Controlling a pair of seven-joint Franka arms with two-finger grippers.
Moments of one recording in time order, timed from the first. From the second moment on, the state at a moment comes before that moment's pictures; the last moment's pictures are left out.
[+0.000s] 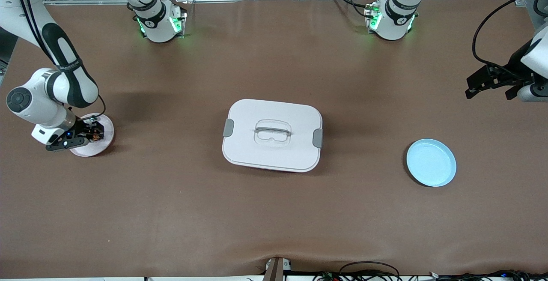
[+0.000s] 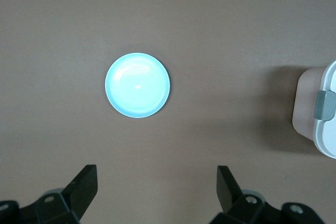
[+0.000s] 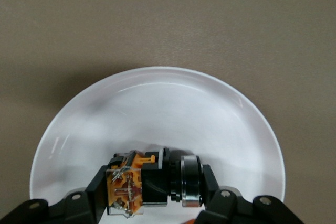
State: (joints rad) left arm 0.00 0.00 -0.05 -1.58 -0.01 1.65 -0.01; right arm -0.34 0.45 -0.04 -2.18 -0.12 2.65 -0.51
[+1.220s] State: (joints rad) left arm -0.01 0.00 -0.13 -1.49 -0.18 1.63 -0.01; right arm -0.21 0.35 -0.01 -1.86 0.16 1.90 -0.14
